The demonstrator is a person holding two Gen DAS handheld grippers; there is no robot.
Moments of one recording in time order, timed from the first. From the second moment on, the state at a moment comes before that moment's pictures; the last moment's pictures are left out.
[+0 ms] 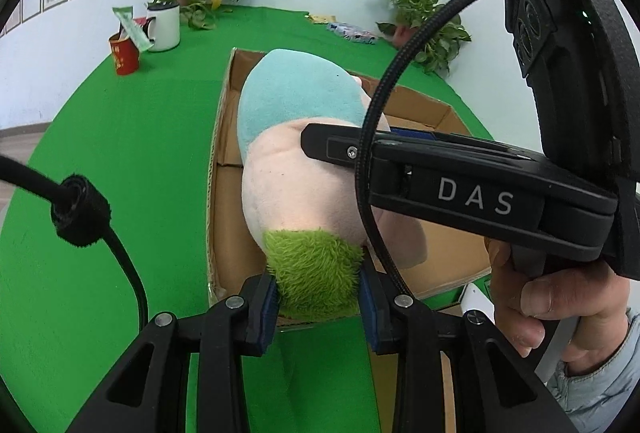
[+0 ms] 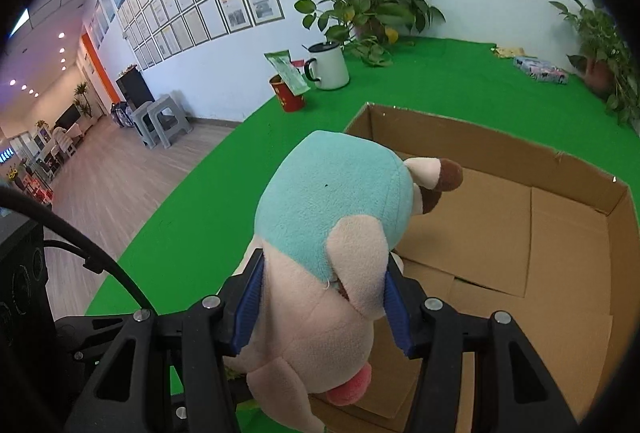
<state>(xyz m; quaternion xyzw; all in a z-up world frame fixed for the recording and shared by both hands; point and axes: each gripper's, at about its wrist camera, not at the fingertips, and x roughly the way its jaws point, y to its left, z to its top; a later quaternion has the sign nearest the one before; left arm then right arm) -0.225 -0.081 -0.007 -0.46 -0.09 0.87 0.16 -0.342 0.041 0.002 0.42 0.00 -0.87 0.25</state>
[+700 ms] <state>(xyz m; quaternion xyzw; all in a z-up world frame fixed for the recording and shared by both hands) -0.221 -0.113 -0.026 -0.45 -0.05 0.88 0.11 -0.356 0.033 -0.037 0.45 -0.01 -0.85 0.27</state>
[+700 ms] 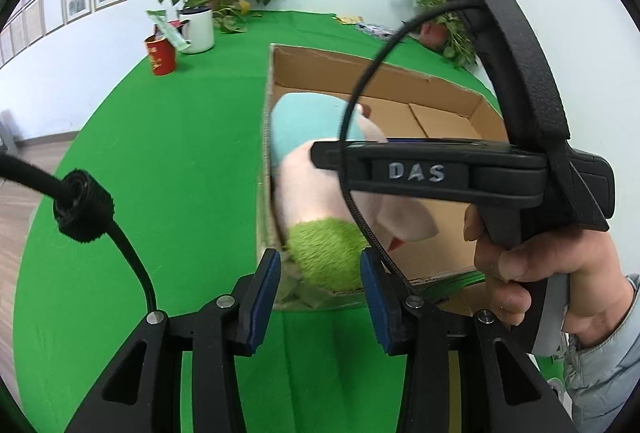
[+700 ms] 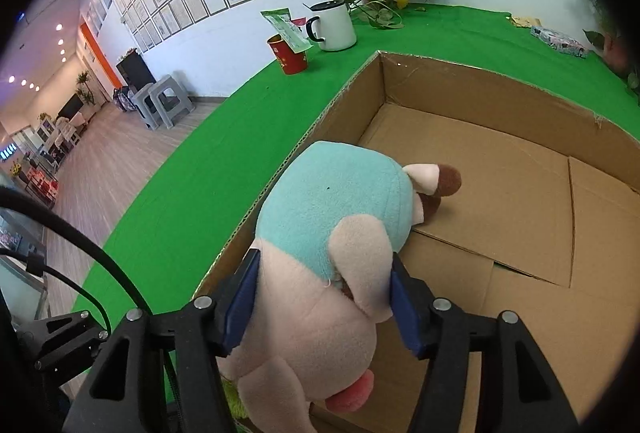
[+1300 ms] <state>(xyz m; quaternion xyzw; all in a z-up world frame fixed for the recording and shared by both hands) -0.146 -0.104 0.014 -0.35 -0.04 0.93 0.07 -0.262 0.125 -0.019 0.42 -0.04 -0.90 0.13</state>
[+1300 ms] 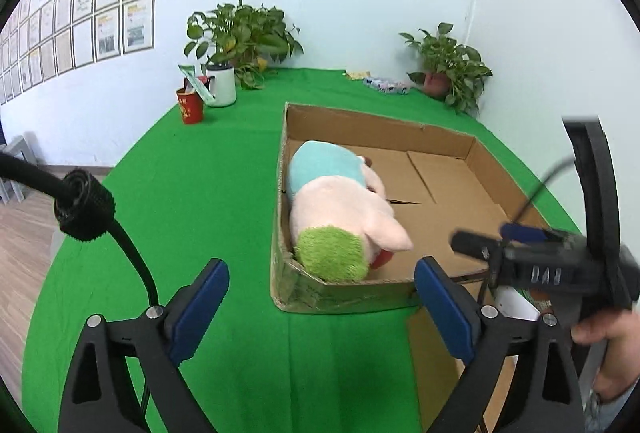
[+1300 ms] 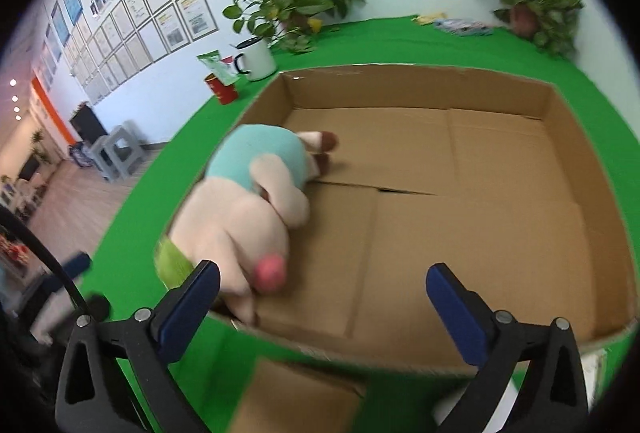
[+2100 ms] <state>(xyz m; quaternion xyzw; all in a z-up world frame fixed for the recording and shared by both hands) -0.061 -0.015 0.013 -0.37 -0.06 0.92 0.14 -0.149 0.214 -0.035 0.37 -0.01 -0.93 0.05</state>
